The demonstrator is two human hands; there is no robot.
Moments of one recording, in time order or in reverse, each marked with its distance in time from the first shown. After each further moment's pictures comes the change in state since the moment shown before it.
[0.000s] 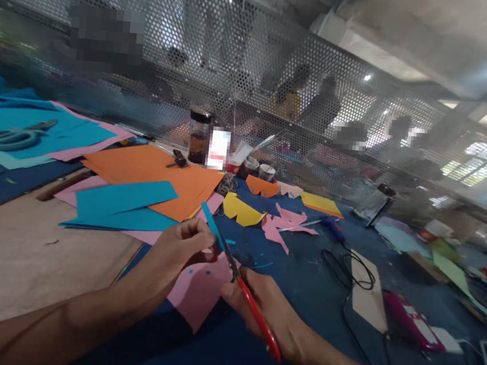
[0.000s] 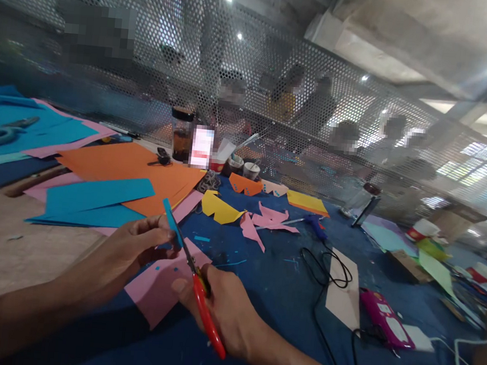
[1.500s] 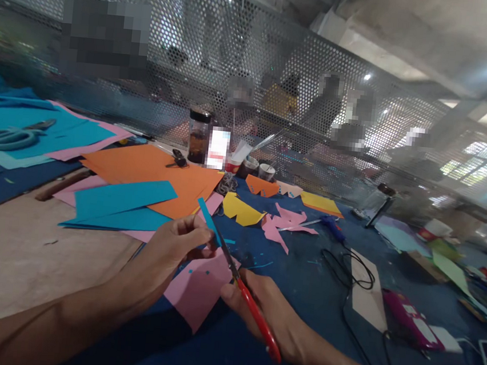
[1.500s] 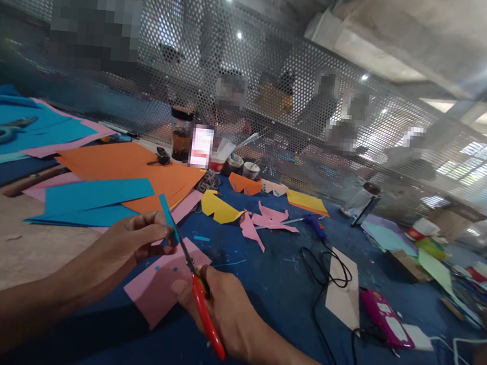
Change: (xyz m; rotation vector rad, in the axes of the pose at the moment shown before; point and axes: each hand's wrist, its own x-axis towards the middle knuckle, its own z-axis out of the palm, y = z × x) left_hand 0.000 0.004 -0.004 0.037 0.005 0.030; right_hand -0.002 -0.003 -0.001 0.074 -0.052 -0.029
